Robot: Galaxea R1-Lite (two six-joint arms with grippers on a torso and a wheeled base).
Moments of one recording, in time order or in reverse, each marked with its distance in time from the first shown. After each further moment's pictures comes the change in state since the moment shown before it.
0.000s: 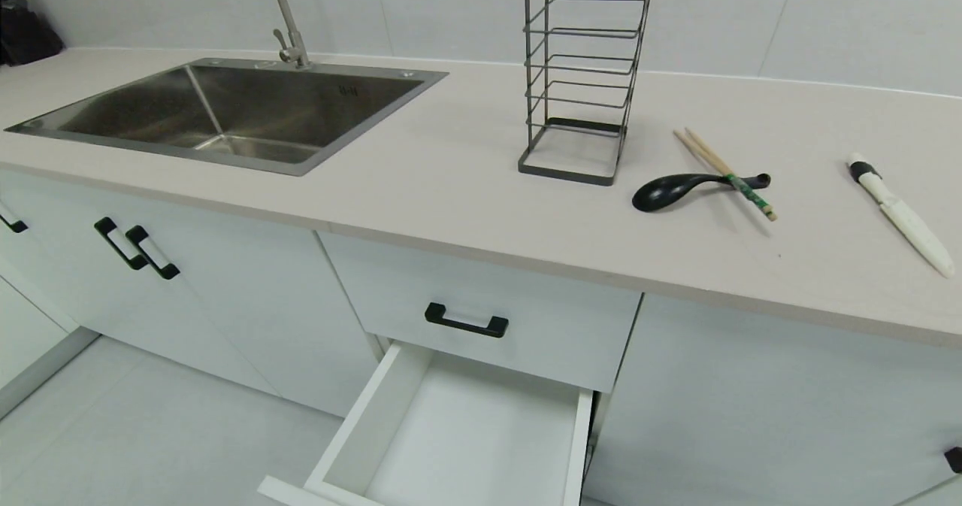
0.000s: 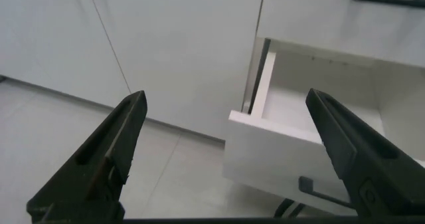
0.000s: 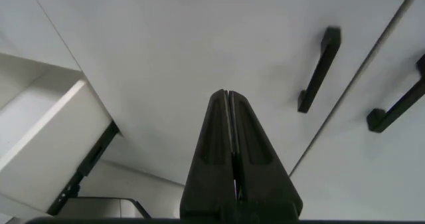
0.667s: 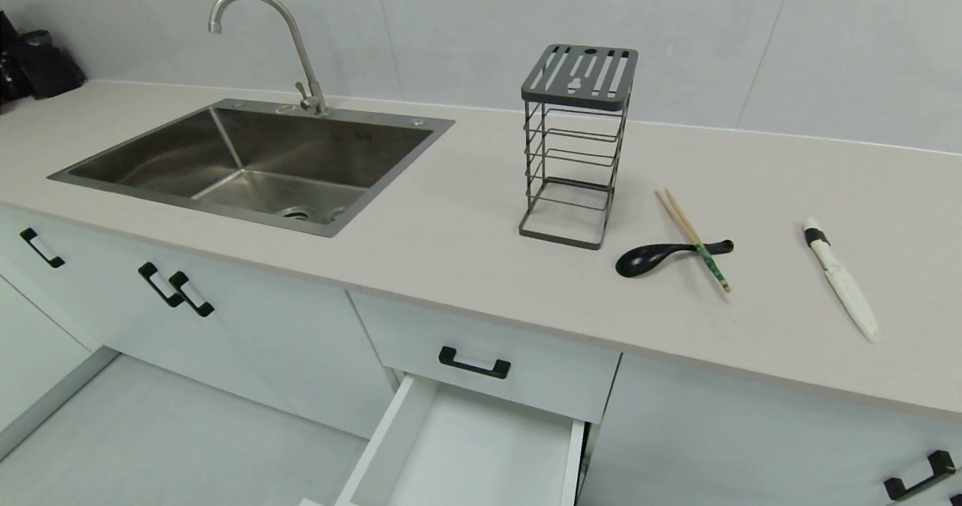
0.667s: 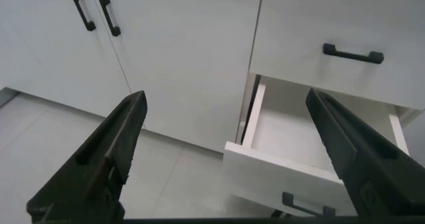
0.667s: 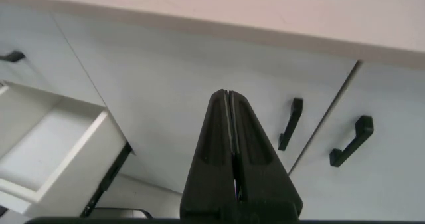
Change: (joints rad) left arm 0.000 0.000 0.000 0.000 0.000 0.000; right arm 0.000 0.000 0.000 0.000 0.000 0.001
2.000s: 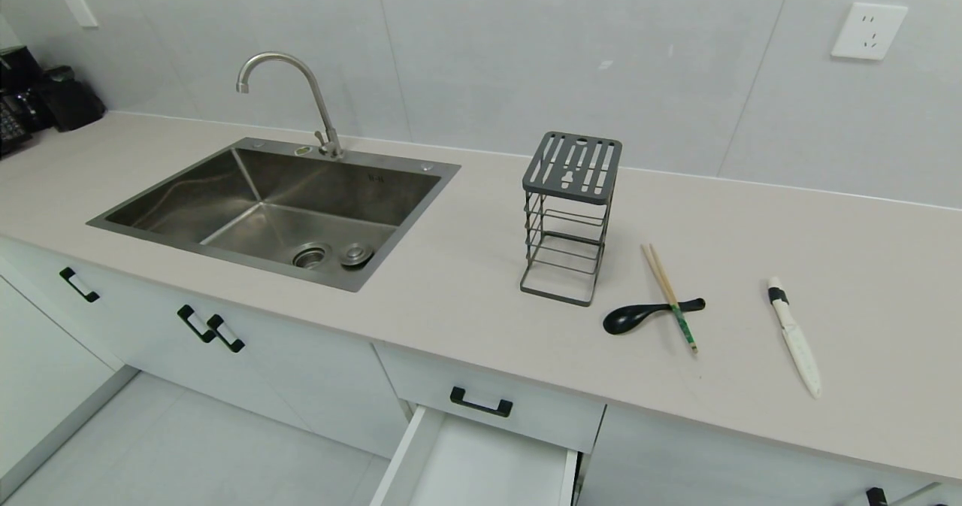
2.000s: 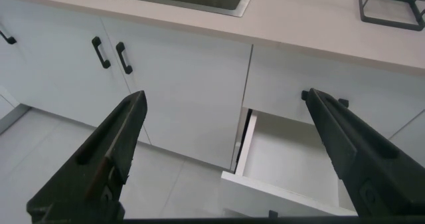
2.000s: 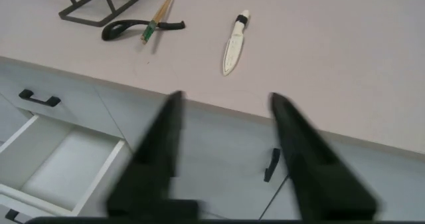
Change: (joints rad) left arm 0.000 0.000 0.000 0.000 0.000 0.000; right arm 0.000 0.001 0.000 0.000 0.000 -0.004
